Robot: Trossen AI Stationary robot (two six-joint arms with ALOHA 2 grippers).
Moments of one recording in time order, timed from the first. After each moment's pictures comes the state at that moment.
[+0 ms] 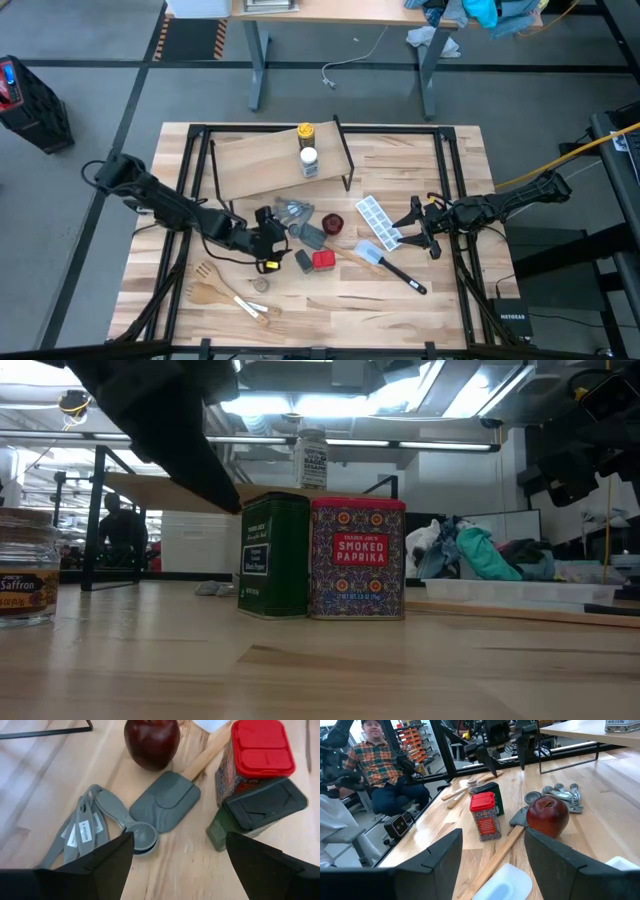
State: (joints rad) left arm -0.39 1.45 0.79 -0.20 -0.48 -0.42; right arm 0.33 0.18 0.01 0.04 0.08 0.26
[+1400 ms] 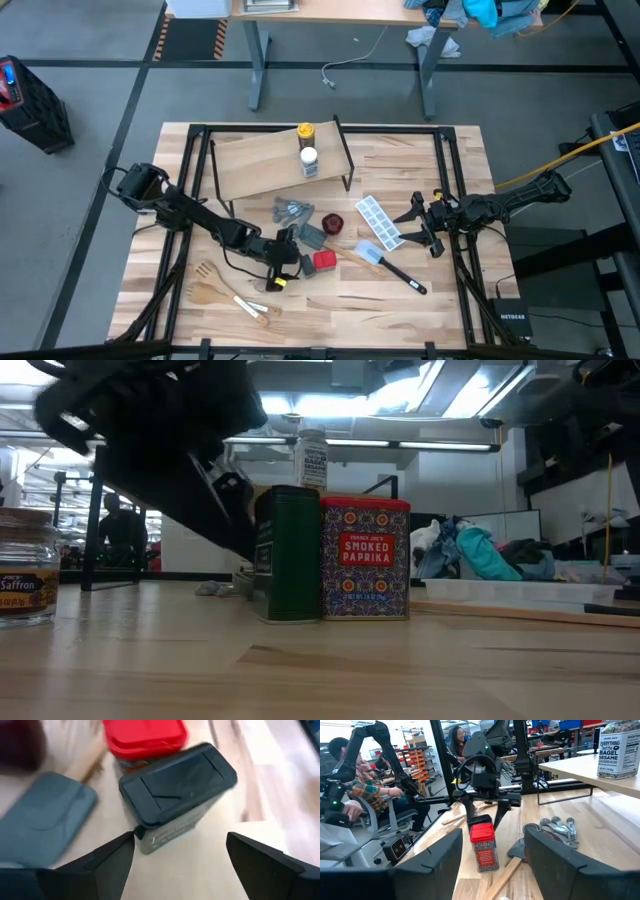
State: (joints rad) left arm -0.39 1.67 0.79 0.12 -0.11 -0.26; right arm 0.33 0.18 0.01 0.17 0.10 0.17
